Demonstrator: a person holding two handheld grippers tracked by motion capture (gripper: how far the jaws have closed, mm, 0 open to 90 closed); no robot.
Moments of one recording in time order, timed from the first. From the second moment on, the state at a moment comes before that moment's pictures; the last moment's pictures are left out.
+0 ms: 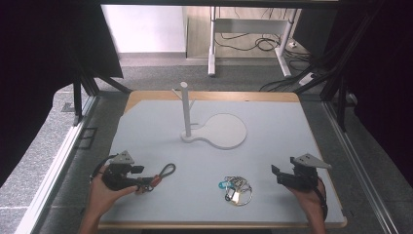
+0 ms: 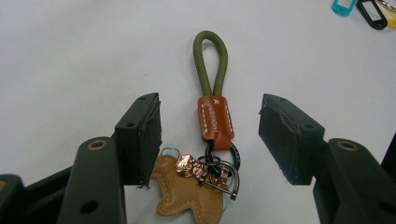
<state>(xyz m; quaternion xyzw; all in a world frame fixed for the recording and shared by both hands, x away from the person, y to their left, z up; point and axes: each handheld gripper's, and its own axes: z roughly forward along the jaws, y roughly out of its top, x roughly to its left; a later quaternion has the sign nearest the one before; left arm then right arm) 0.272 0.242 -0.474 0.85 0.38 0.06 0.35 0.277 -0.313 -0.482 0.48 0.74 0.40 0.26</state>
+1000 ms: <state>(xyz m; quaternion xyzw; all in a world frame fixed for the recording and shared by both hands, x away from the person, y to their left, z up) 0.282 0.240 -0.451 0.86 0.38 0.06 0.34 0.273 -0.324 -0.490 0.49 0.73 0.39 0.28</state>
